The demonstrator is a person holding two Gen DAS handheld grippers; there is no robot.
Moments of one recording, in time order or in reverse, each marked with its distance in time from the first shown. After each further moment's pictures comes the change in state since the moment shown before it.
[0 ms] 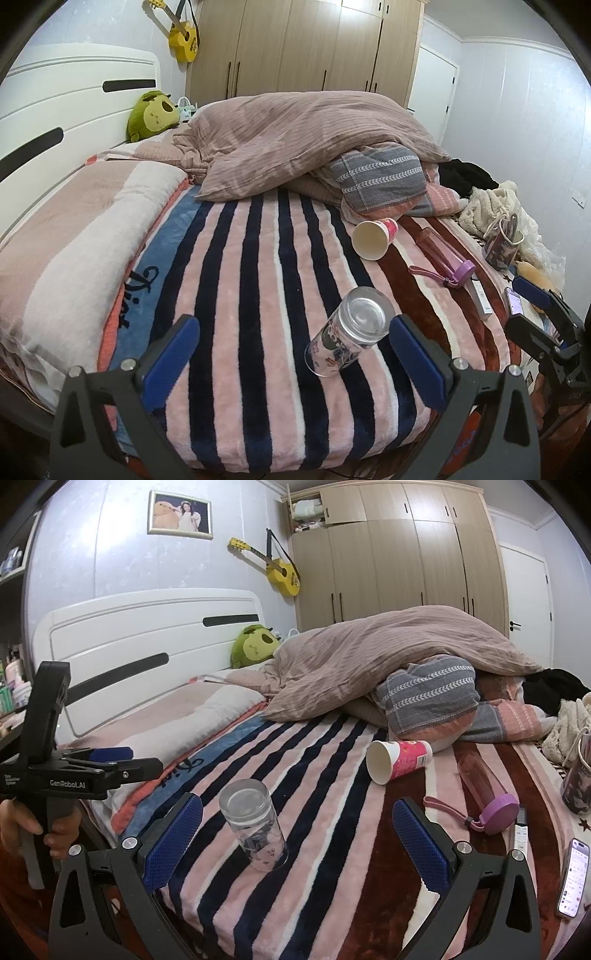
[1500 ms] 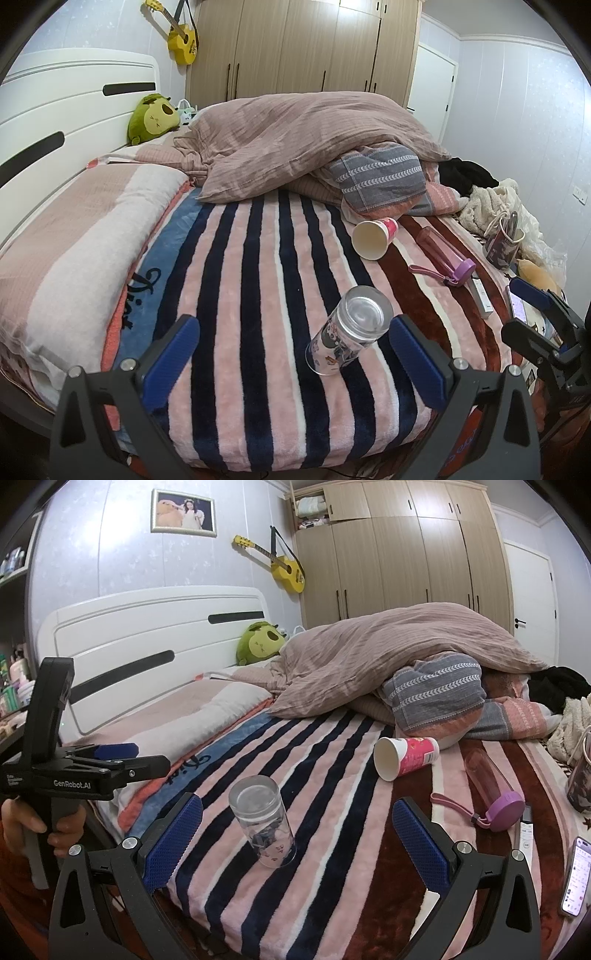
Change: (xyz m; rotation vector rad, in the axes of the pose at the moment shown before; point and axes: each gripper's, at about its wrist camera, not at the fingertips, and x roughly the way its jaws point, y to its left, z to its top) left arm -0.004 0.003 0.000 0.009 -0.002 0.002; right arm 0.003 0.006 -0.003 -0.001 0.015 0.019
